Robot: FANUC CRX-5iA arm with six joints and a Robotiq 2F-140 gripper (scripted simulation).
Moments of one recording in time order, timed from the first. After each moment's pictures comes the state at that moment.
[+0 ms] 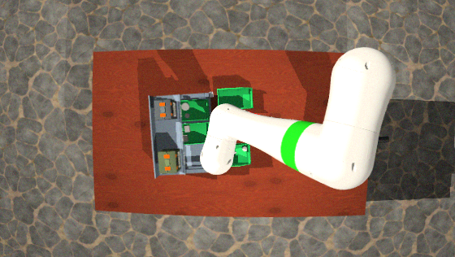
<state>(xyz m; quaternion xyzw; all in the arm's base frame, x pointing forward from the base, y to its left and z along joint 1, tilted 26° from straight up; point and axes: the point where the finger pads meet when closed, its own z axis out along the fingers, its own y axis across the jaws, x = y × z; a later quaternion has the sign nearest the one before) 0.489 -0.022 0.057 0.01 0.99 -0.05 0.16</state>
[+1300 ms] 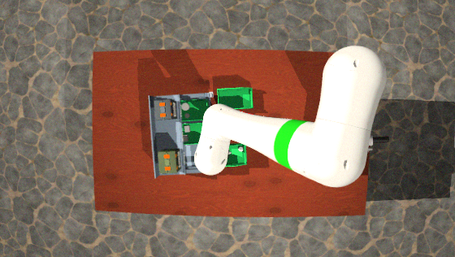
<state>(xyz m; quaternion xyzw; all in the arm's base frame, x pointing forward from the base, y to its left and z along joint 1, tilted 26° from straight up) 0.507 -0.022 0.065 0.01 0.99 -0.05 0.16</state>
